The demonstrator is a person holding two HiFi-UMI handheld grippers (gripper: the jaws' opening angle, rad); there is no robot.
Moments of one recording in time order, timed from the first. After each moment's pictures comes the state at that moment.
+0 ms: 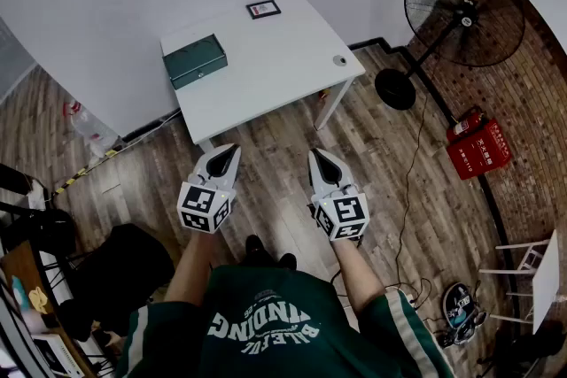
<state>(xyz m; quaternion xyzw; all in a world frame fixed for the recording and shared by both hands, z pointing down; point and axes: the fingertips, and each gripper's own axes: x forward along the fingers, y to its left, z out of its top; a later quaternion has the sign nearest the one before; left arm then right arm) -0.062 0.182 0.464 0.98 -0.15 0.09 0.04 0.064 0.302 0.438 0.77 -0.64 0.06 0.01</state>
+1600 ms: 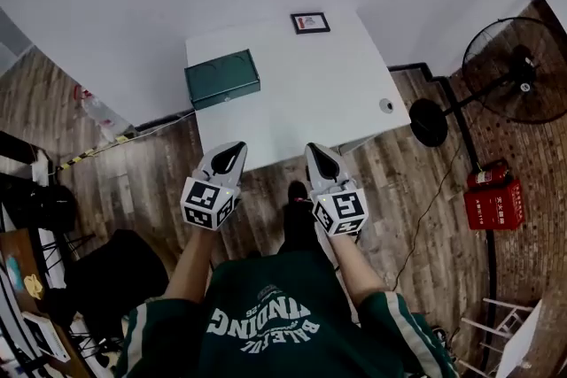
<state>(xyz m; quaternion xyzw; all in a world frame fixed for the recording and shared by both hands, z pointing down) -0.004 -0.009 0.503 0.97 -0.22 0.12 0.08 0.126 0.067 0.471 0.69 -0.72 0.08 0.00</state>
